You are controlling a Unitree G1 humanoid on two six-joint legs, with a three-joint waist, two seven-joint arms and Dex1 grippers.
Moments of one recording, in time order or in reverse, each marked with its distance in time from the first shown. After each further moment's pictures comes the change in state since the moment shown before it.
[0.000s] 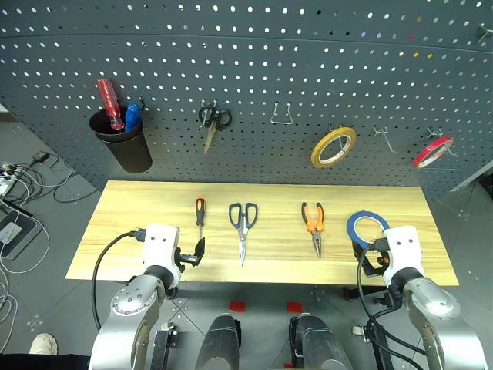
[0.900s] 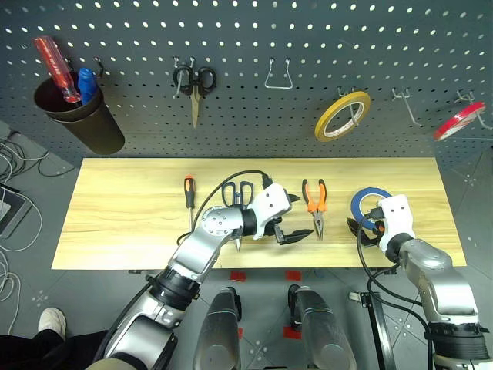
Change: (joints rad) left arm -0.709 -0.021 -0.509 0.588 0.026 -0.443 -0.646; right arm -0.336 -0.098 0.000 0.341 0.065 0.012 0.099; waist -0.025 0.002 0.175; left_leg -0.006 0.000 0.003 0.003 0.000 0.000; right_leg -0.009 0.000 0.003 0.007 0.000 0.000
